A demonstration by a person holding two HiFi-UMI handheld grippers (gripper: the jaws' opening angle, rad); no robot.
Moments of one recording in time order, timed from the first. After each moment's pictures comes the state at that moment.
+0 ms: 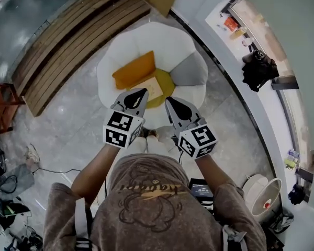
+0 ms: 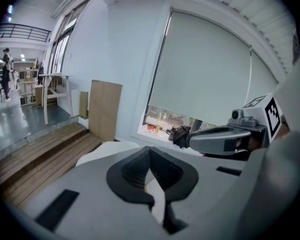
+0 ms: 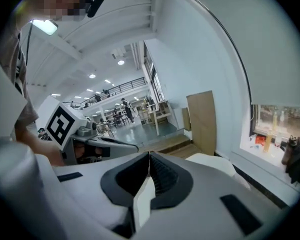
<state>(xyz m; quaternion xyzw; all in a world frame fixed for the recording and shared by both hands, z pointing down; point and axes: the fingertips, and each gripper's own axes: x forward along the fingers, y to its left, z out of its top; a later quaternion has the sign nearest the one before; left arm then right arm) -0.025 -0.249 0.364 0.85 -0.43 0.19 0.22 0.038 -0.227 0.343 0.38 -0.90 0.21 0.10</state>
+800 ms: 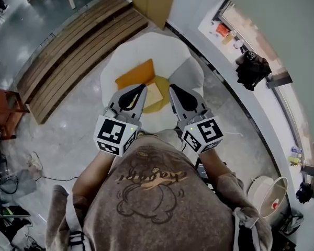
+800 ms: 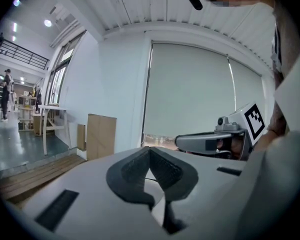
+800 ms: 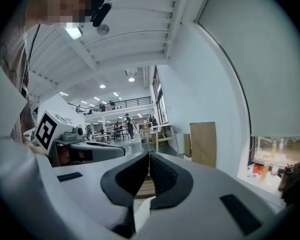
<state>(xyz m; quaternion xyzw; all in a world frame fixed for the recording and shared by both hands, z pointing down) -0.029 -0.191 0.236 0.89 -0.44 0.08 0.09 0.041 -0.193 0.229 0.40 -0.91 0.10 0.02</state>
